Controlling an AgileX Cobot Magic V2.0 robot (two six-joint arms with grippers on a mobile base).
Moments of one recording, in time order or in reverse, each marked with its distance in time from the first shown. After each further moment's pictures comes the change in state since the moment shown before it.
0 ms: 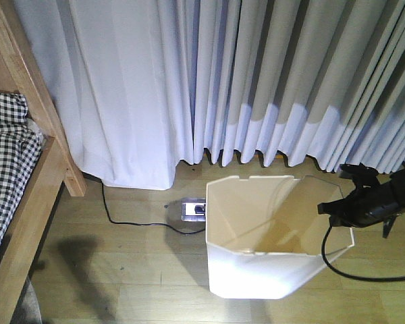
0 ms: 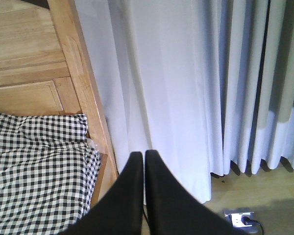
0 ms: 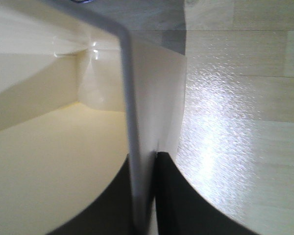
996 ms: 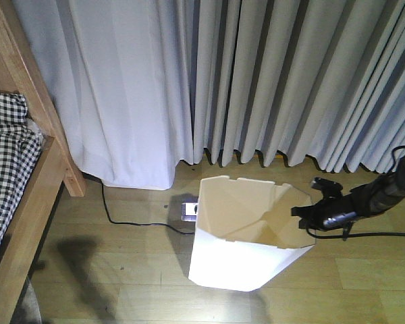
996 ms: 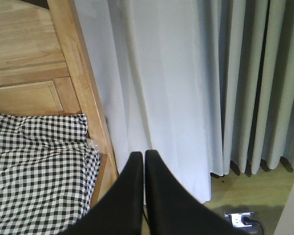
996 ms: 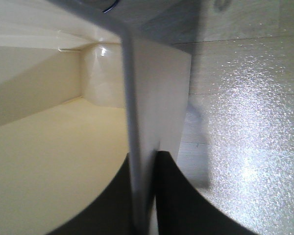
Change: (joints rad) left arm 0.000 0.000 0.000 0.000 0.000 0.000; right arm 0.044 0.554 -0.577 0.007 0.104 0.113
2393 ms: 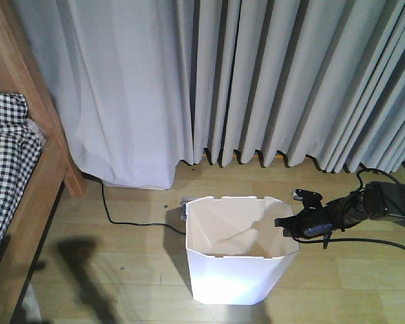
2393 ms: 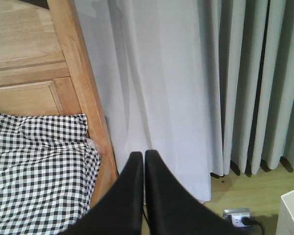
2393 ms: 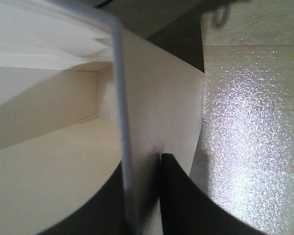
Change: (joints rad) left arm 0.000 0.000 0.000 0.000 0.000 0.000; right arm 0.081 0.235 -0.262 0.005 -0.035 0.031
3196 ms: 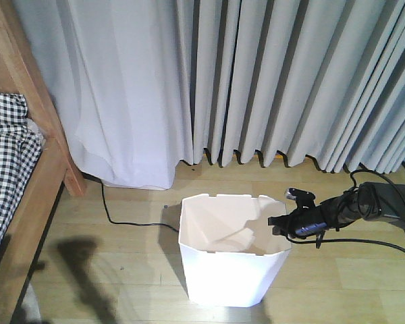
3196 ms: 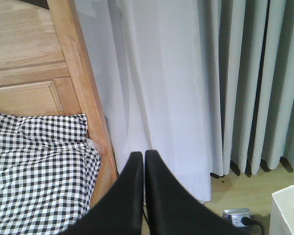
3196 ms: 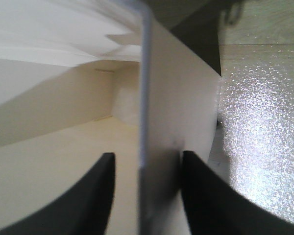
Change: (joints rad) left arm 0.000 0.000 0.000 0.000 0.000 0.000; right arm 0.032 0.002 -0.008 0.021 0.036 0.017
